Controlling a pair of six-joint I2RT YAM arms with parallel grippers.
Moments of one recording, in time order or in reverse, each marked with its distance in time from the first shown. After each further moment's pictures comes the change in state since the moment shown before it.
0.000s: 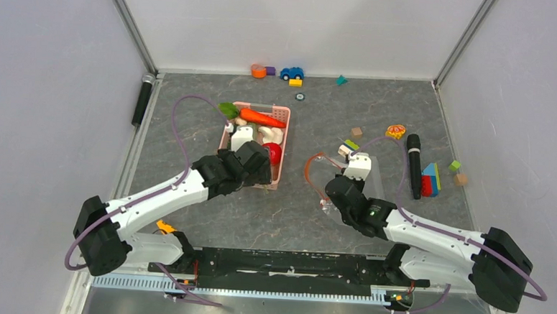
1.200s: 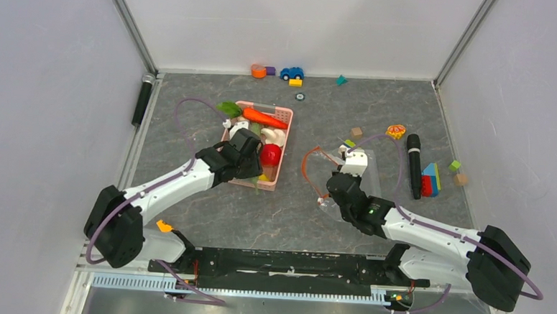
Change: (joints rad) left arm 0.225 0.126 -0.067 0.230 0.269 0.030; right arm -0.041 0.012 -0.025 0.163 -0.114 -0.109
